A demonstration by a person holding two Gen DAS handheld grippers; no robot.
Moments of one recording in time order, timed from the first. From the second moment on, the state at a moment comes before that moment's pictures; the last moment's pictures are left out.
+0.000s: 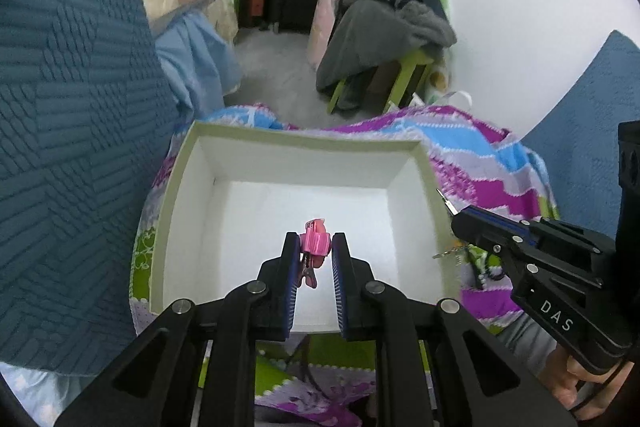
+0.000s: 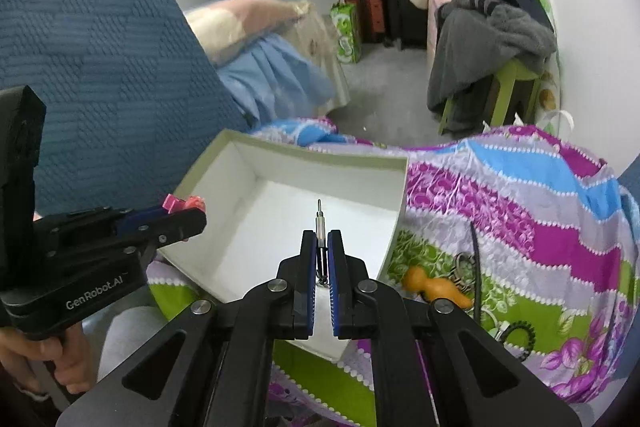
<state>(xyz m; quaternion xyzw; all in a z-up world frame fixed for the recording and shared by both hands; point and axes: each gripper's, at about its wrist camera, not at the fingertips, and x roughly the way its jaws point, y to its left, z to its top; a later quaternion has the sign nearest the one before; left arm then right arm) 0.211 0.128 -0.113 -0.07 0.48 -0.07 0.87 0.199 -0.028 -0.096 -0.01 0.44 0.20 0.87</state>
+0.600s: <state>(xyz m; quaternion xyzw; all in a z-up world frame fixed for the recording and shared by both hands) 0.204 0.150 -0.120 -0.08 0.48 -0.04 0.87 0.202 -0.021 -0.112 -0.02 0.46 0.20 0.86</state>
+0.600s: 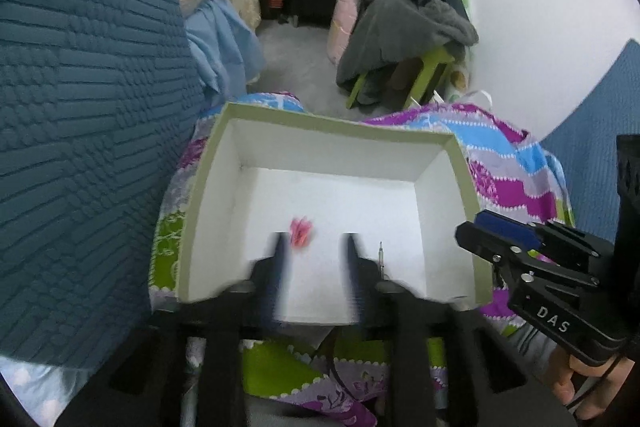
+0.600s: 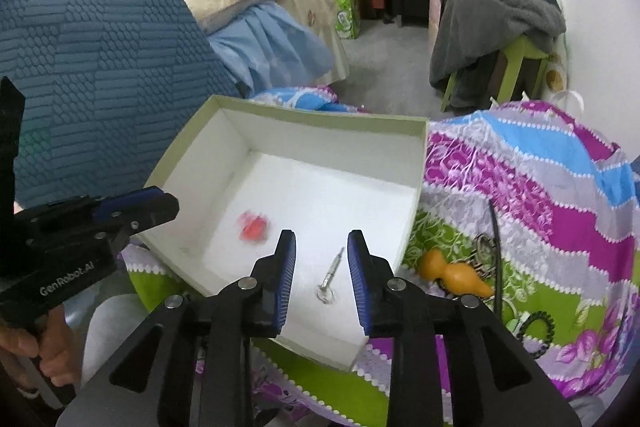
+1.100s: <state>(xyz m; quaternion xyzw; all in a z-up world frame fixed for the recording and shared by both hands) 0.156 0.114 -0.049 -0.07 0.44 -0.02 0.90 0.164 -0.077 -0.044 -0.01 0.39 0.18 0.90</state>
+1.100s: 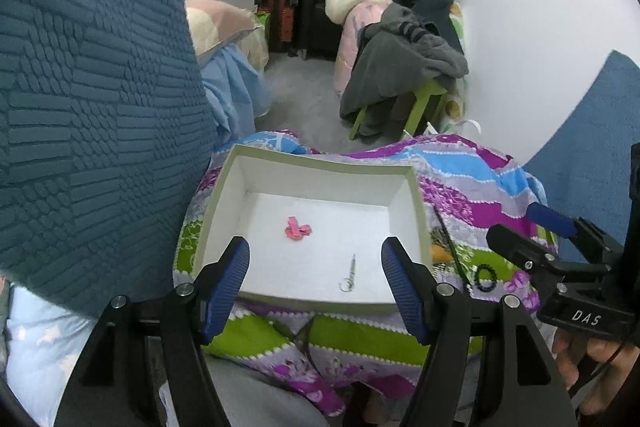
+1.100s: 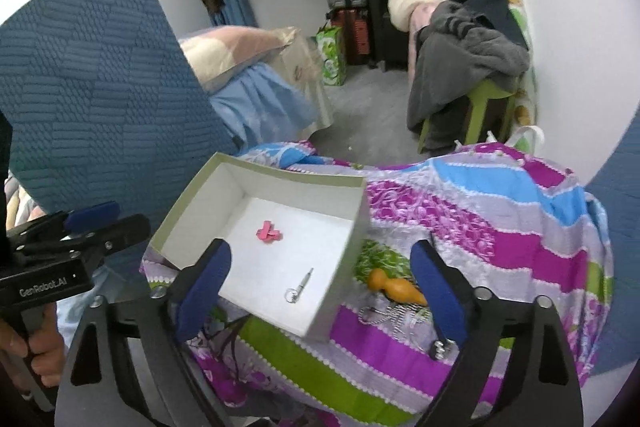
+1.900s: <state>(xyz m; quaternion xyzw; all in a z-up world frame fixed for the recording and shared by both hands) 0.142 0.012 -0.055 -0.07 0.48 -0.05 0.87 0.103 -0.188 -0.033 -0.04 0.47 0.07 0.88</state>
